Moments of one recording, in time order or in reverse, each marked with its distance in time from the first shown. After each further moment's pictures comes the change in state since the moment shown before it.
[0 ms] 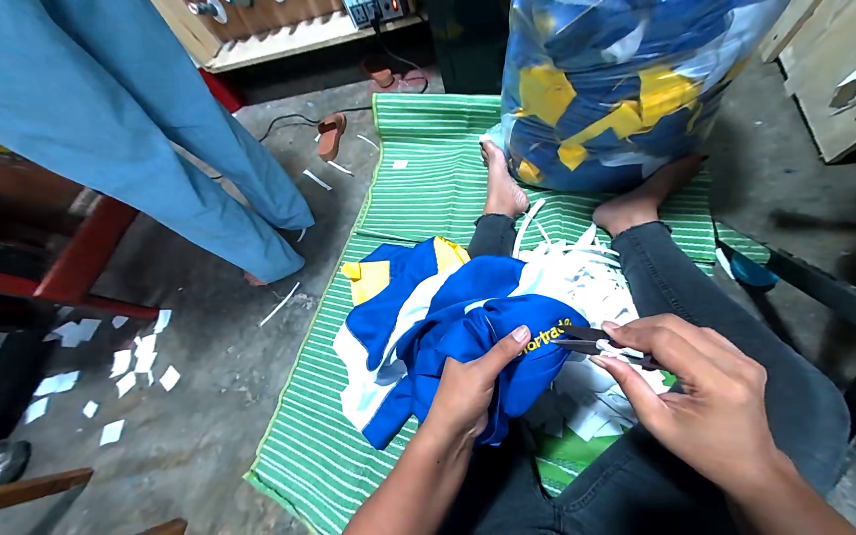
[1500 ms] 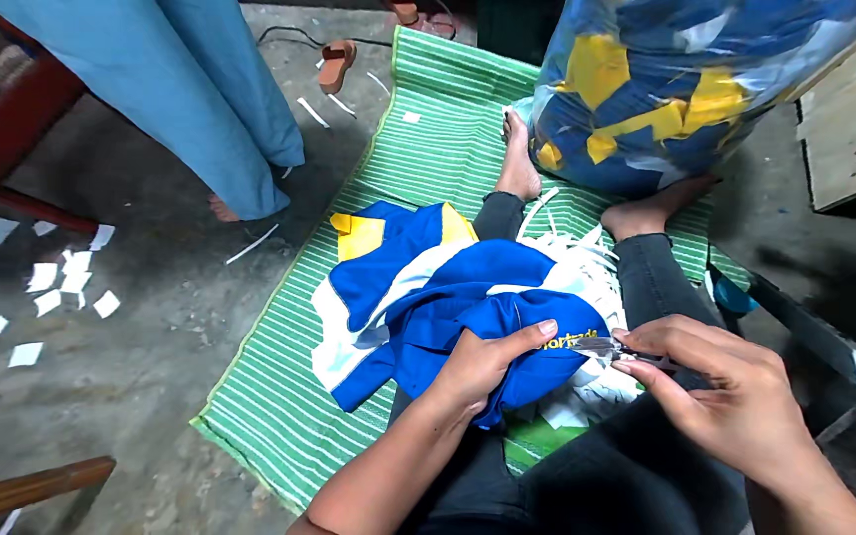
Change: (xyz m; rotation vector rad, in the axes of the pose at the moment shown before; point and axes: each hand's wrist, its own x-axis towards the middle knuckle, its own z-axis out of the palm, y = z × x) left_hand 0.005 -0.008 -0.011 -0.059 -0.109 -0.124; right_hand 0.018 0.015 -0.022 0.089 -0.324 -0.060
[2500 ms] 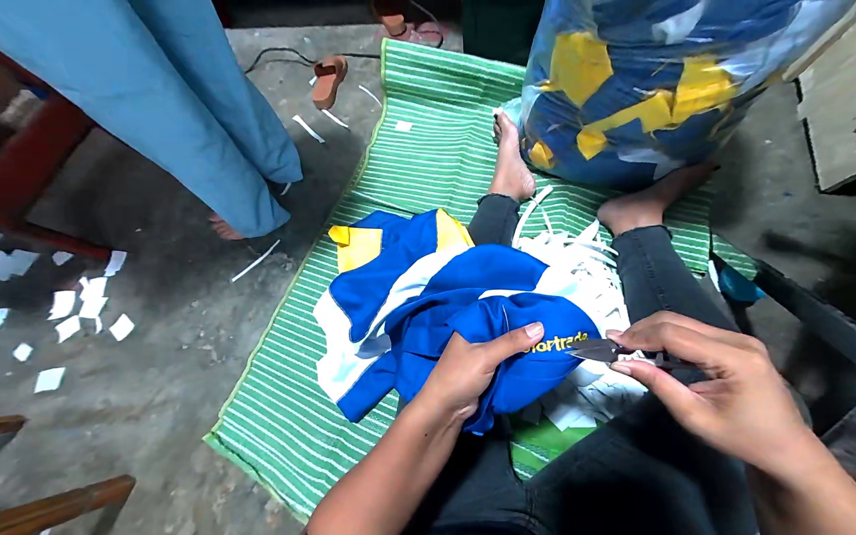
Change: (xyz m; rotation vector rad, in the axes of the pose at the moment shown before) left_hand 0.001 0.003 -0.002 0.040 -0.002 0.004; right_hand -0.004 0.016 0.003 0.205 -0.012 0.023
